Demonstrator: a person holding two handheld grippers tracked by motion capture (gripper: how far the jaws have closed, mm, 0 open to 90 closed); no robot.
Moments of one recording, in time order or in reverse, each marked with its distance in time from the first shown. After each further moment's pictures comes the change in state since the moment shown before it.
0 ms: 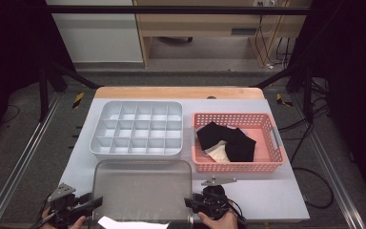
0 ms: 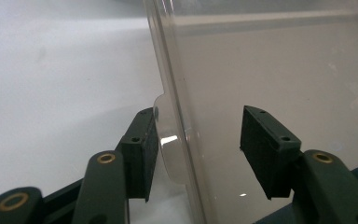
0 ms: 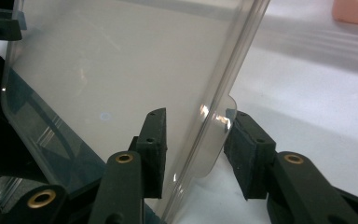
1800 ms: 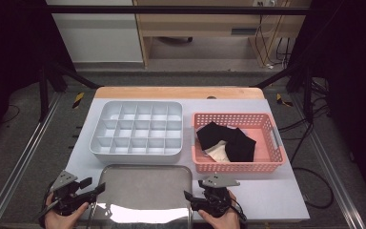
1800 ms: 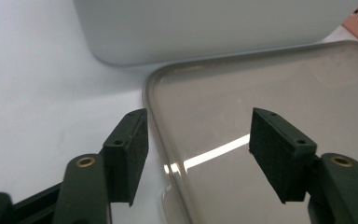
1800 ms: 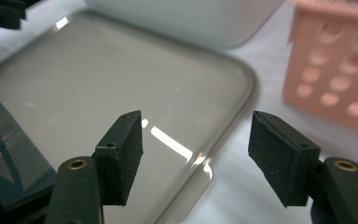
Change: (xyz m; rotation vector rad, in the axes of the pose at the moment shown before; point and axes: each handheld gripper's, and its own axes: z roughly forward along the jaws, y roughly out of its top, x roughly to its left) left arm 0.005 0.032 0.012 -0.131 0.026 0.079; right arm 0.004 0.009 -0.013 -0.201 -0.096 -0.183
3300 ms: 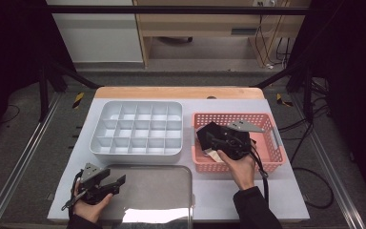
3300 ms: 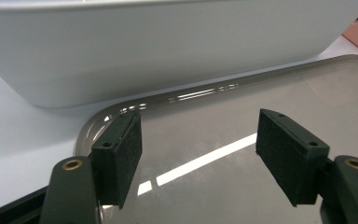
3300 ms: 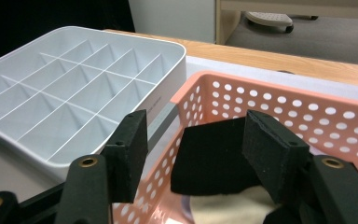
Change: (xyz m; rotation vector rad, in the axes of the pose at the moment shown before) left arm -0.036 0.012 0.046 -0.005 0.025 0.029; right arm -0.090 0.113 -0.009 -0.181 -0.217 0.021
